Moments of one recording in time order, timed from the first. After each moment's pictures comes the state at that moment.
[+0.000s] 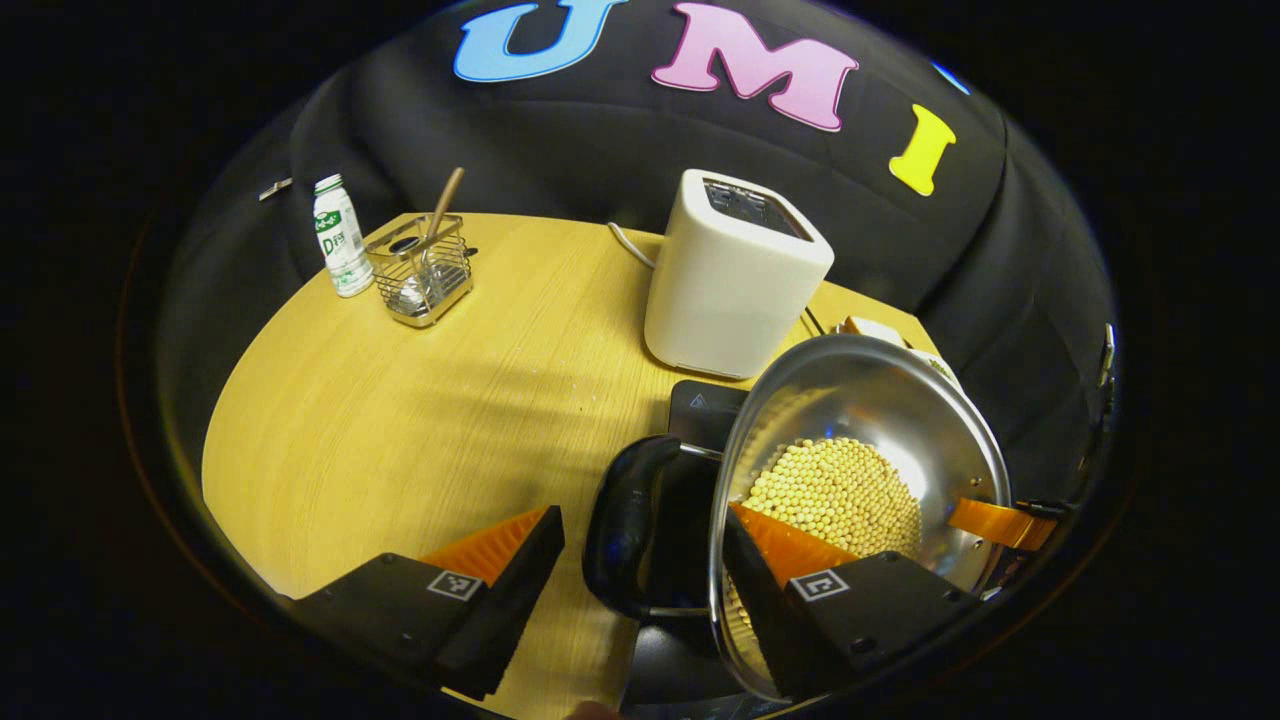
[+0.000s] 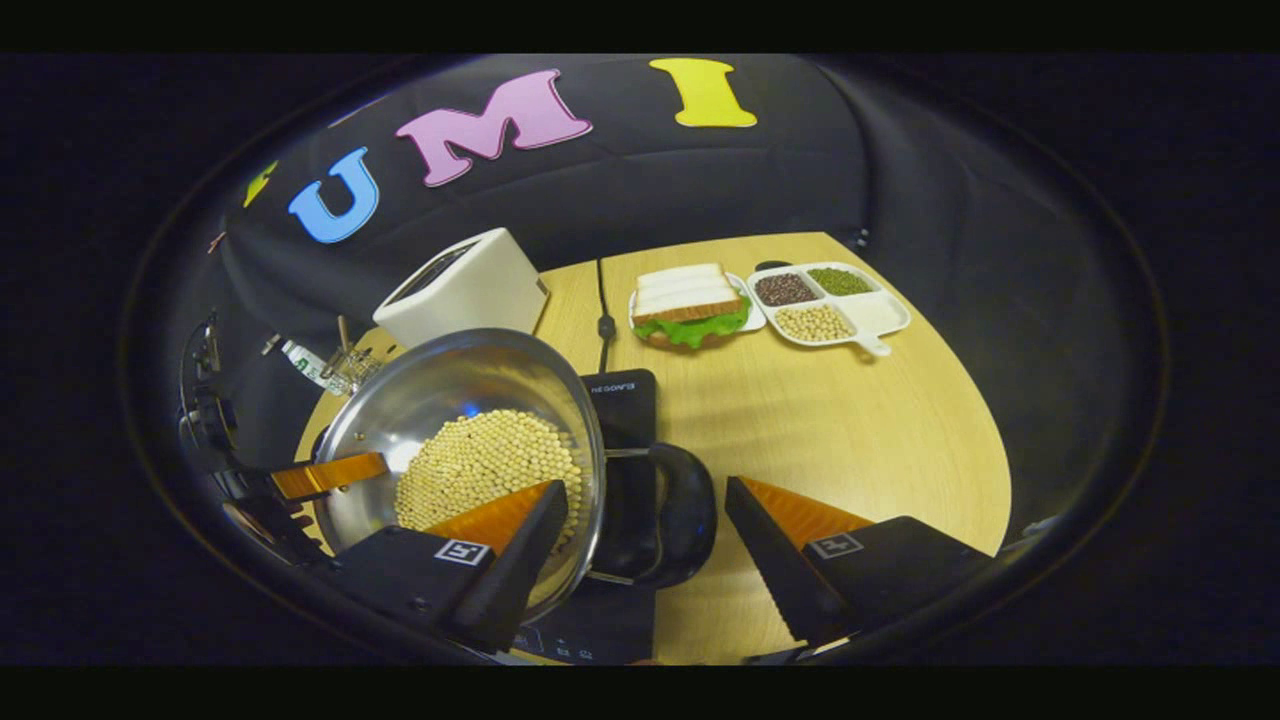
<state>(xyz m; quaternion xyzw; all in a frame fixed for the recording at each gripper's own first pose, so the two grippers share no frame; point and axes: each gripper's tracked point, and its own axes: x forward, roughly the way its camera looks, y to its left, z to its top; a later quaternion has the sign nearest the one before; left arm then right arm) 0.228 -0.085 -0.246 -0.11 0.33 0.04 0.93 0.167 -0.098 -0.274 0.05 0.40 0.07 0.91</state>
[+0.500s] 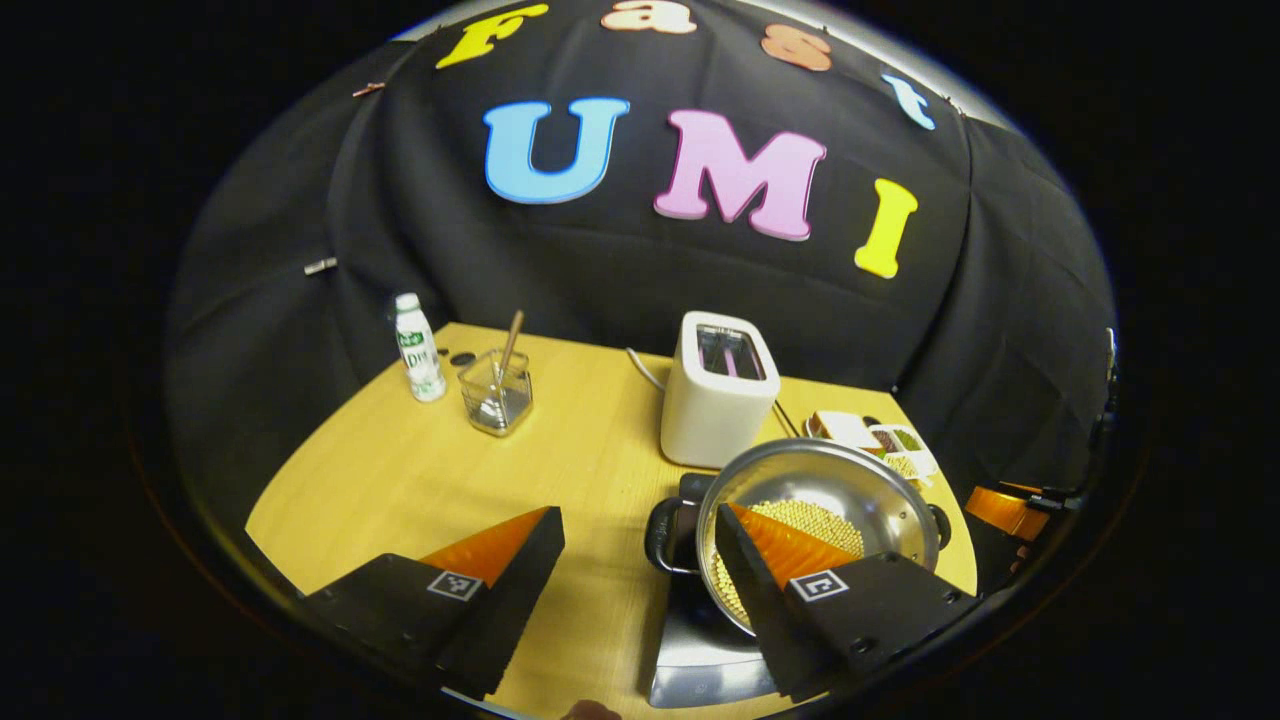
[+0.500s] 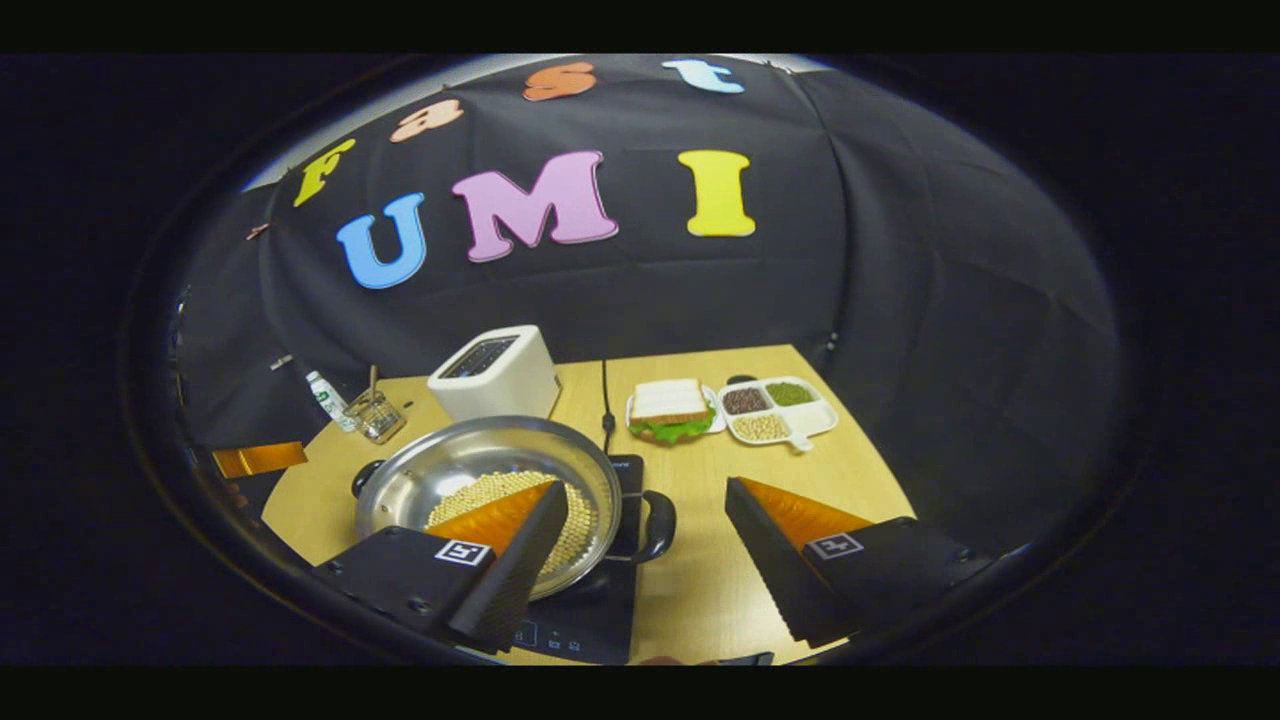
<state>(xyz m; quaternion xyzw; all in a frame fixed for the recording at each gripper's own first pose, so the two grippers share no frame) 0.145 -0.055 -0.103 -0.06 0.17 0.07 0.98 0.132 -0.109 -0.138 0.01 0.22 0.07 0.97</state>
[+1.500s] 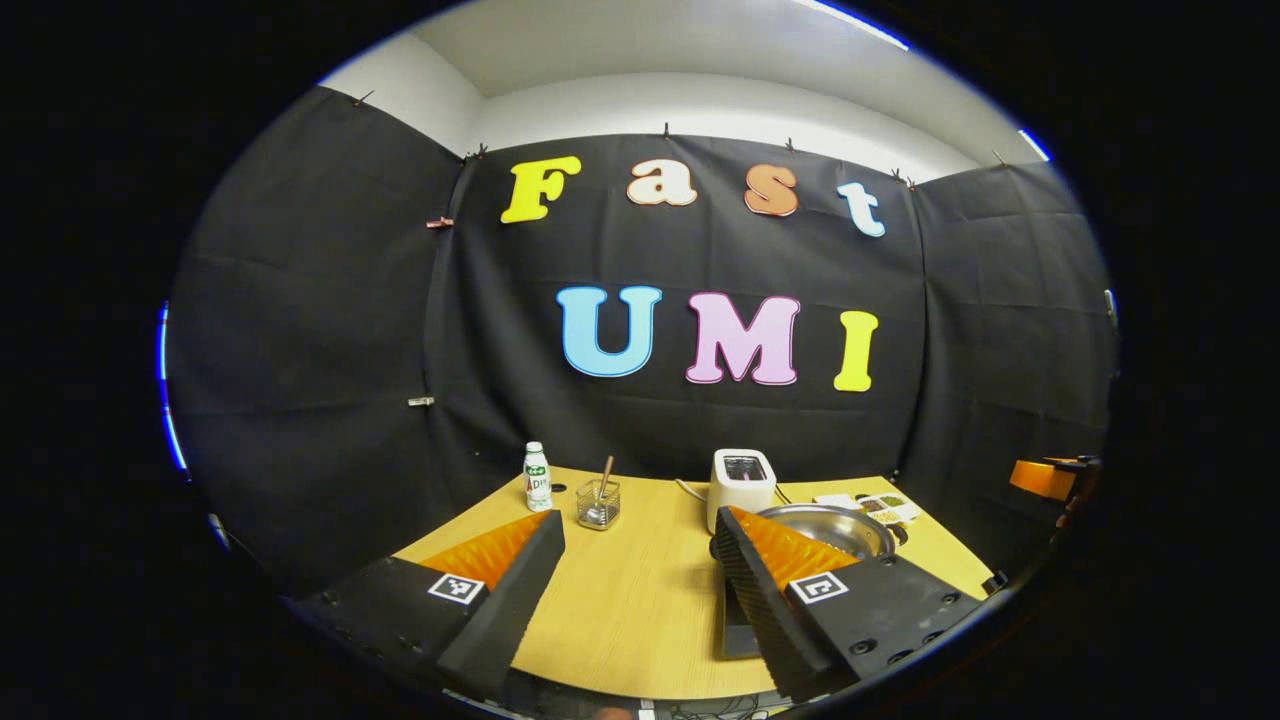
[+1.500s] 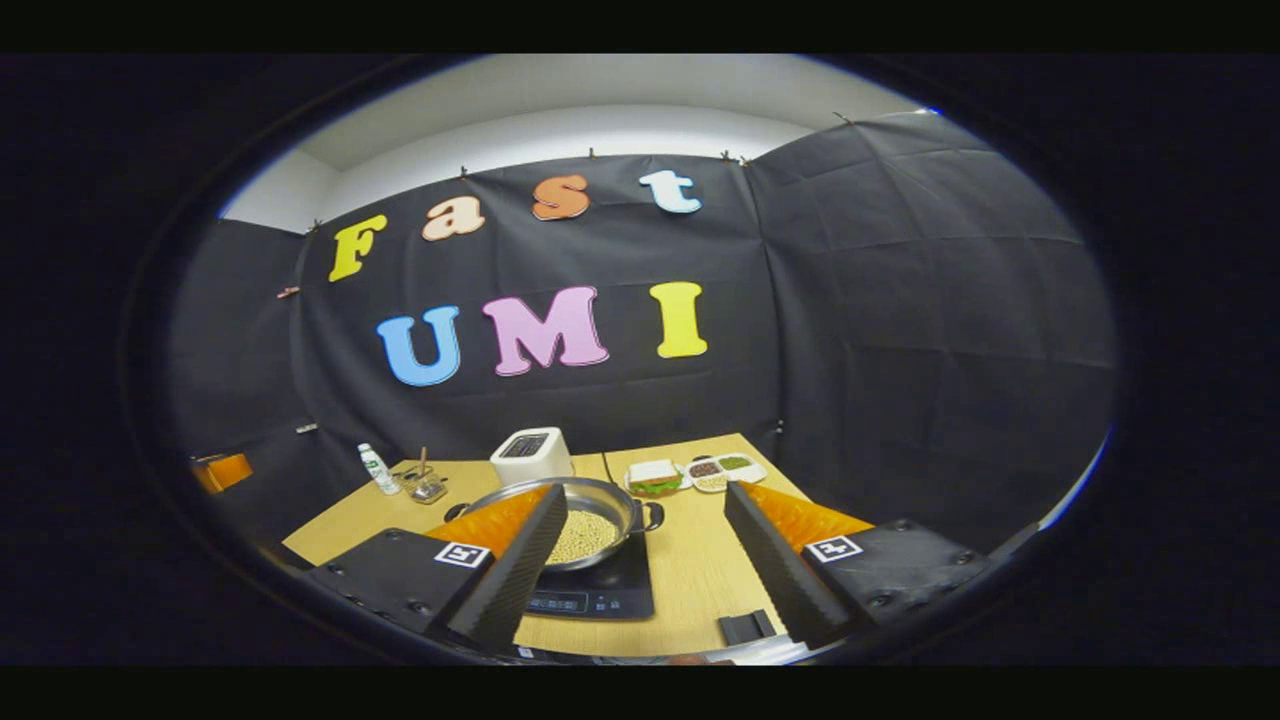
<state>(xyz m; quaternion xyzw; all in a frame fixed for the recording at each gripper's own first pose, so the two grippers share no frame) -0.104 -0.036 -0.028 -0.01 -0.03 0.12 0.99 -0.054 -0.133 -0.029 0.04 0.05 0.02 1.00</state>
